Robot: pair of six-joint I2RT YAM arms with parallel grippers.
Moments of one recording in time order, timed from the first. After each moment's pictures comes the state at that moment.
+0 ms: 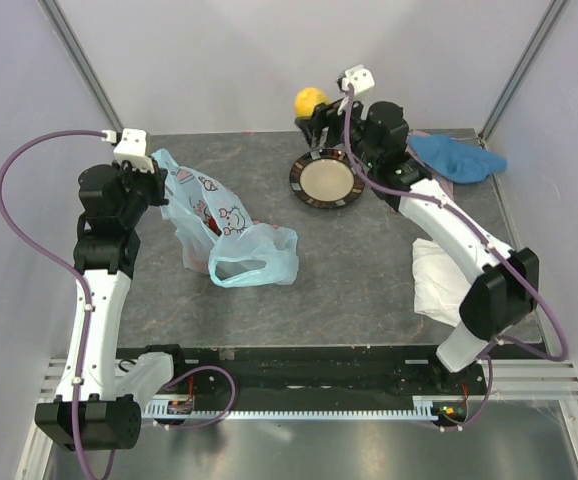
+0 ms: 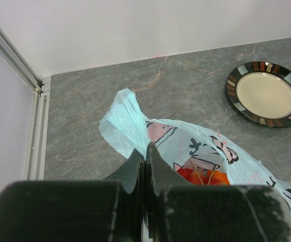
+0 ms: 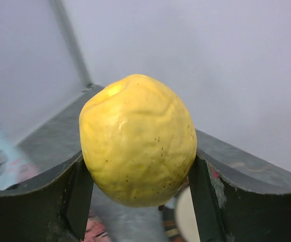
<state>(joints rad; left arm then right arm) 0.04 0.98 1.11 -0.30 0.19 0.09 0.47 1.68 1.58 0.13 -0.11 0.07</state>
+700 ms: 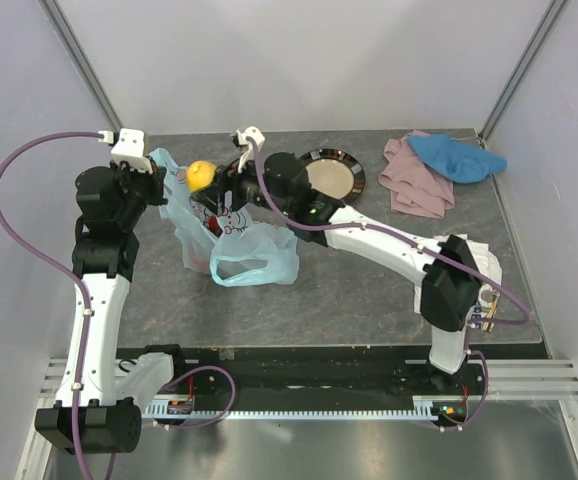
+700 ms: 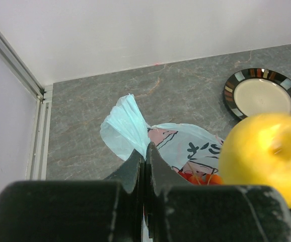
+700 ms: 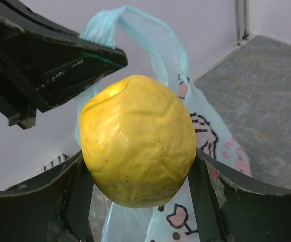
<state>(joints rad) 0.04 0.96 1.11 -0.28 0.20 0.09 0.92 1.85 1.66 0.20 -0.16 0.37</state>
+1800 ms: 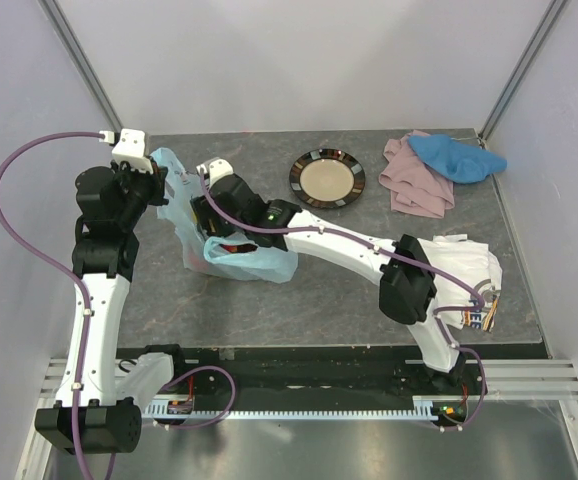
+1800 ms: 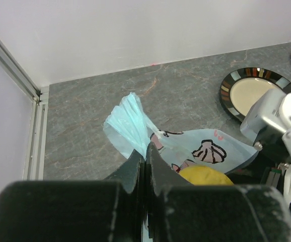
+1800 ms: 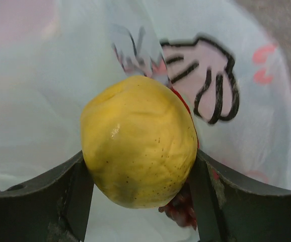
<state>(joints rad) 0.04 0.96 1.11 -0.28 0.21 0.09 1.04 2.14 2.03 -0.38 0.19 0.34</state>
